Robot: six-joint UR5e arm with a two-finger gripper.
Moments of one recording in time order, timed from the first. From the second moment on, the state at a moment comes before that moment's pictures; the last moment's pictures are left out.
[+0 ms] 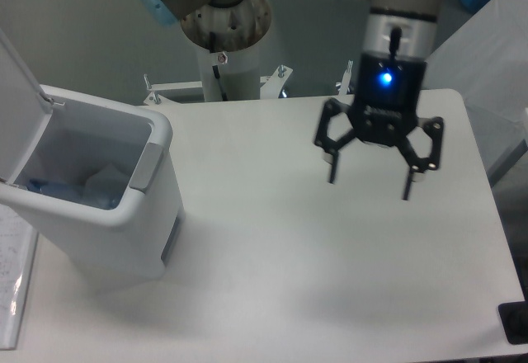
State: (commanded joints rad) arm 2.69 -1.82 -1.46 -0.92 1.31 0.95
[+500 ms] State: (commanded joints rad) arm 2.71 -1.93 -1.44 -1.10 1.51 1.12
